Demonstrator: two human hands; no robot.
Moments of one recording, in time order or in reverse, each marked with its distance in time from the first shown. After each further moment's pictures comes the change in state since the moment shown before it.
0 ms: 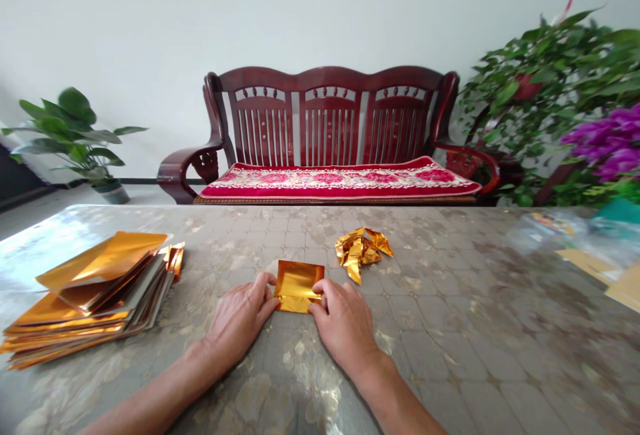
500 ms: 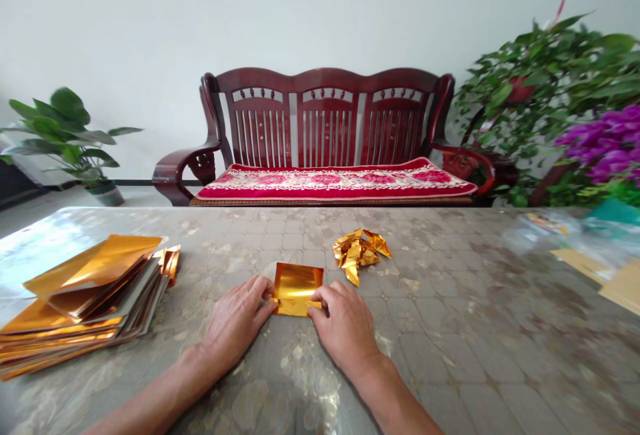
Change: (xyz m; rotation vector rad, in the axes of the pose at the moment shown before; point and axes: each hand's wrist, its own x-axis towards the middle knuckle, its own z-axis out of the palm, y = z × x) left_hand 0.001 -0.002 0.000 0.006 0.068 0.074; right_hand 0.001 0.001 -0.003 0.005 -0.002 -0.030
